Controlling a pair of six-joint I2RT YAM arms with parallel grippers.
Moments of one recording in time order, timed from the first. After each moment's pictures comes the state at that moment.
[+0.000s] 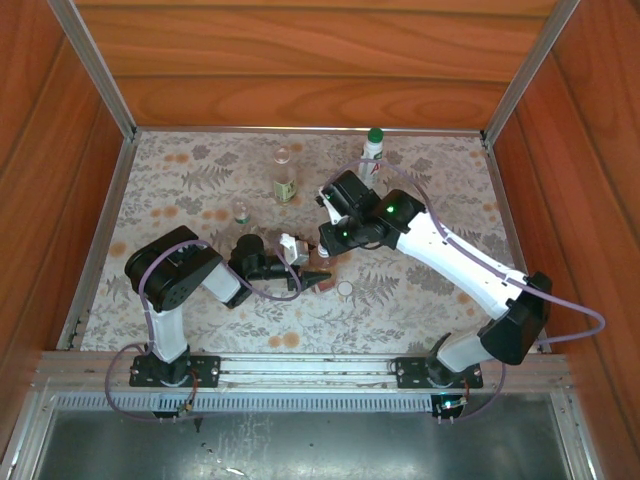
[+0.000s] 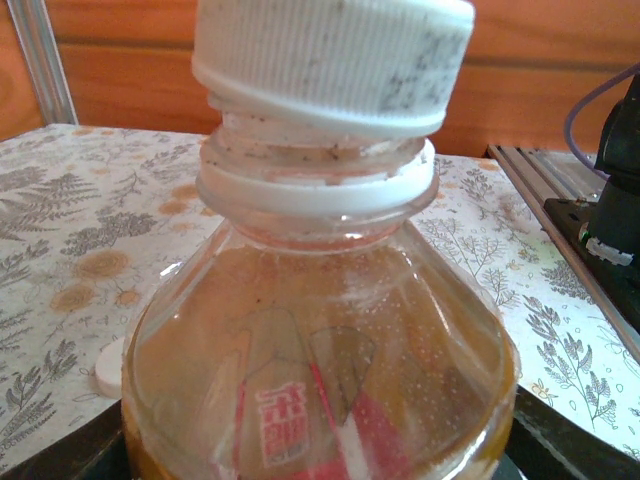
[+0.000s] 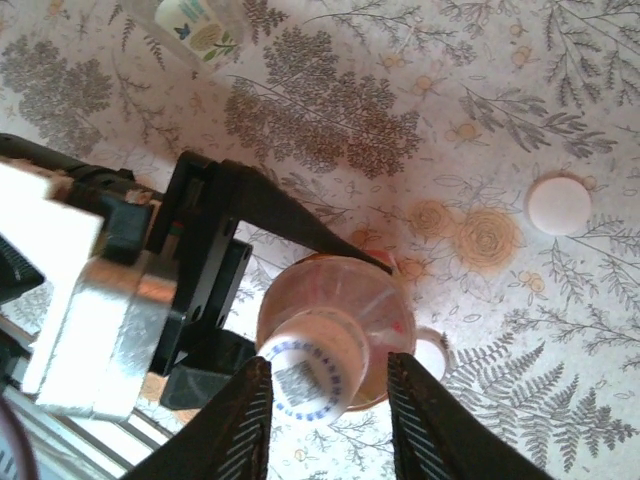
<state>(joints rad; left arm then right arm) -0.72 1.88 0.46 1.31 0.76 0.03 0.87 1.47 1.44 -1.04 -0.01 0.34</state>
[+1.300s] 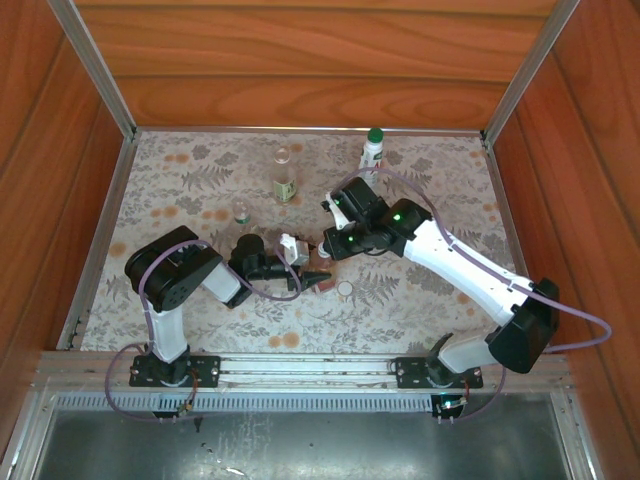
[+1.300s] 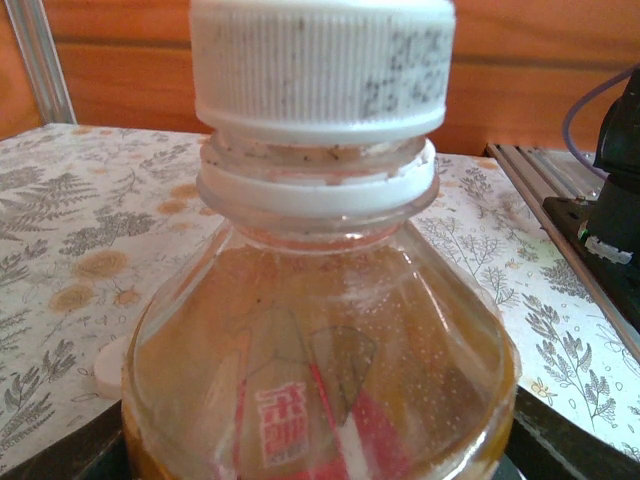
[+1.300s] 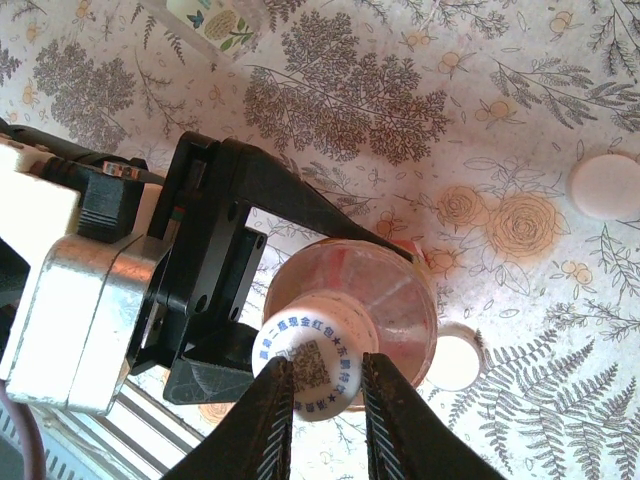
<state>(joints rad) -0.72 1.88 0.46 1.30 0.76 0.03 0.85 1.41 1.31 -0.94 -0.11 0.36</state>
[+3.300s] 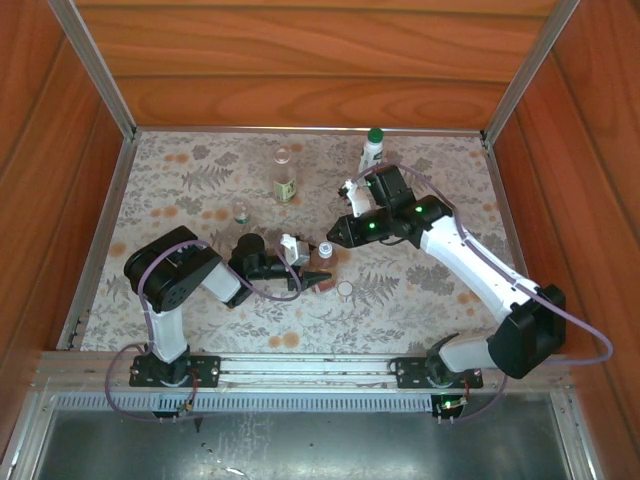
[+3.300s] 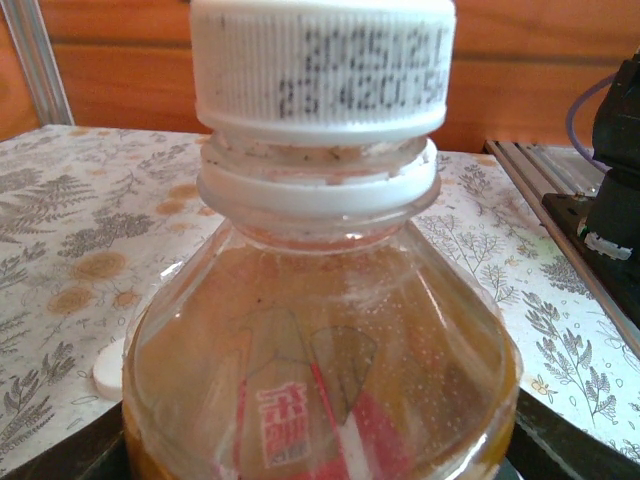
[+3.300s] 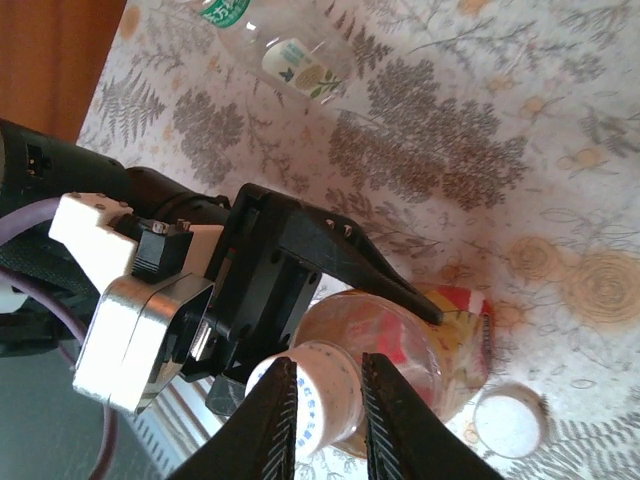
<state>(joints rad) -0.72 1.87 0.46 1.28 0.76 0.06 0.61 1.38 1.19 -0.76 -0.52 0.24</state>
